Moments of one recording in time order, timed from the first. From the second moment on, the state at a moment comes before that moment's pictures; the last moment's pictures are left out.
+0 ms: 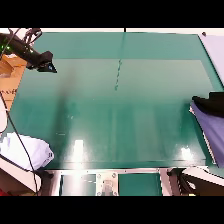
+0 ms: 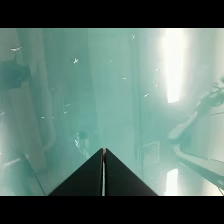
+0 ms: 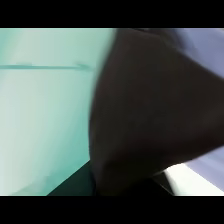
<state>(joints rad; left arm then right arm) 0.11 -1.81 2.08 1.10 -1.67 -1.47 -1.15 -1.23 1.49 -1.07 1.56 1.71</state>
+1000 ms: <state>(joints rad) 0.11 -1.78 2.06 1.08 -1.67 -1.43 -0.95 -1.15 1.33 -1.38 1.49 1.79</state>
